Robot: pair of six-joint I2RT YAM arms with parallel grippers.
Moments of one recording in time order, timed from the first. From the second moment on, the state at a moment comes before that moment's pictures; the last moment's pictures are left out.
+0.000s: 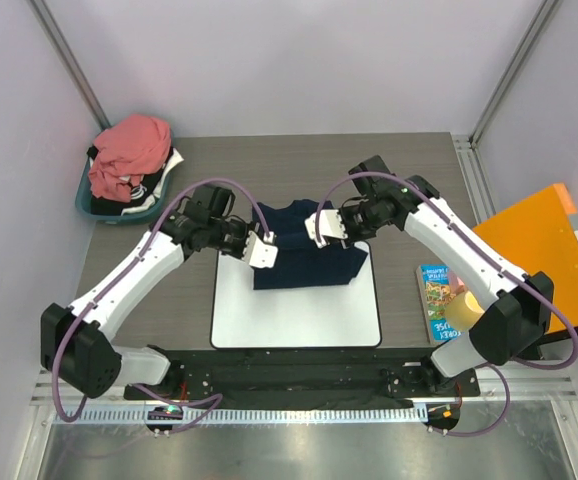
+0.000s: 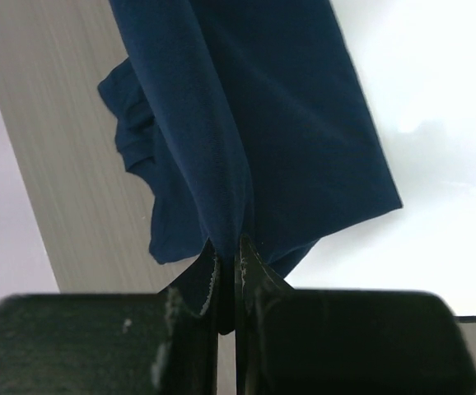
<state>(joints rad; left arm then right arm) -0.49 1.31 1.13 -0.76 0.57 1.41 0.53 1.48 1.43 -1.04 -0.36 -1.36</state>
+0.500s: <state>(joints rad) -0.45 1.46 1.16 -0.64 0.54 1.43 0.46 1.59 1.40 -0.77 -0.36 -1.37</state>
